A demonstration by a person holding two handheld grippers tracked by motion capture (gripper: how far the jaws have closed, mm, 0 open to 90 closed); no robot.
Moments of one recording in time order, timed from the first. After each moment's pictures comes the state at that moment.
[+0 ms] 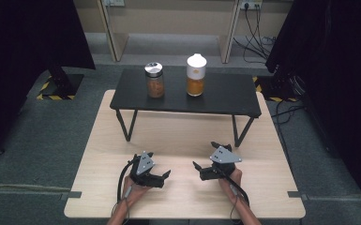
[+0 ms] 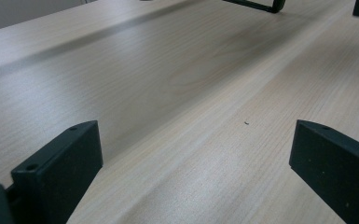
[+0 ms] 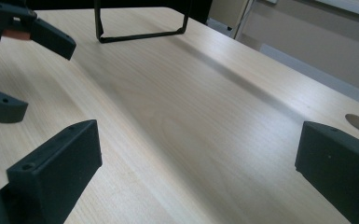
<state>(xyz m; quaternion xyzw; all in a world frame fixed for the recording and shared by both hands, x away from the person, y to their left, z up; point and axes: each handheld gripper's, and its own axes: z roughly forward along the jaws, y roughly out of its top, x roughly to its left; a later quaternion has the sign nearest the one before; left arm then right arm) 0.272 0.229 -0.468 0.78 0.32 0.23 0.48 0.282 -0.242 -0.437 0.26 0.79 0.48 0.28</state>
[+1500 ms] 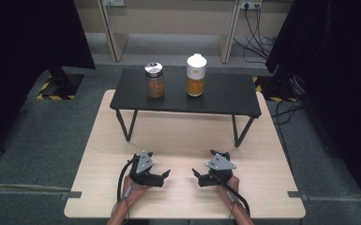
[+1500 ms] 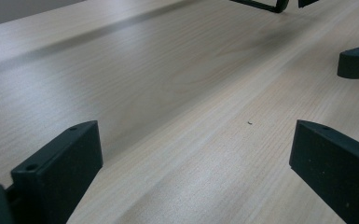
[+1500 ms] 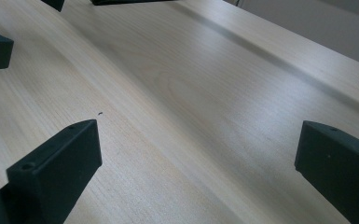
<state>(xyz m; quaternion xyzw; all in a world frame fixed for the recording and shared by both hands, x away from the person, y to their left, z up) 0.274 0.230 -0.467 0.78 0.33 0.23 0.48 0.276 -0.233 -0.459 0.27 0.80 0.45 0.28</state>
